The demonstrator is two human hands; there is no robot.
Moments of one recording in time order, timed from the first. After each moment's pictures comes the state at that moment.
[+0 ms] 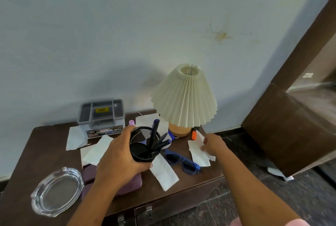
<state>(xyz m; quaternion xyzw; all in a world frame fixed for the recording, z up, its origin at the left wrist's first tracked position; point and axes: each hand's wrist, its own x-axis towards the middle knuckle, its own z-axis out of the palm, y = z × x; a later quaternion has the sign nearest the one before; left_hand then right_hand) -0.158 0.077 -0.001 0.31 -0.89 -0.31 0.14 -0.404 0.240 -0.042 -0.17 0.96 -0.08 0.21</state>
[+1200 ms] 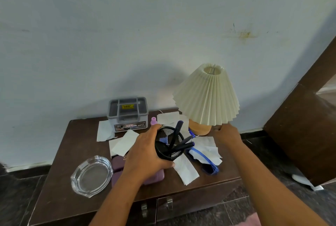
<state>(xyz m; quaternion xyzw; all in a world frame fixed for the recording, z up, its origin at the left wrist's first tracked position) -0.150 0.077 -0.003 0.27 -0.90 -0.31 0.14 -0.380 0.209 -0.015 -0.17 0.97 -0.16 0.12</state>
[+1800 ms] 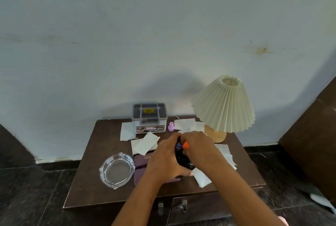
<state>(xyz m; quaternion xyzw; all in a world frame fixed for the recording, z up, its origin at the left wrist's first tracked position) -0.132 0.084 -0.006 0.23 -0.89 -0.36 0.15 -0.214 0.174 0.079 -0.49 0.86 -0.12 0.10</state>
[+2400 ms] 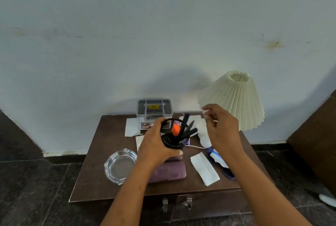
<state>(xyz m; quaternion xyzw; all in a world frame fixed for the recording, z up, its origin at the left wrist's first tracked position) -0.120 0.048 0.000 0.32 -0.83 -0.40 0.24 -0.255 0.170 0.069 -0.38 0.82 -0.43 -0.05</state>
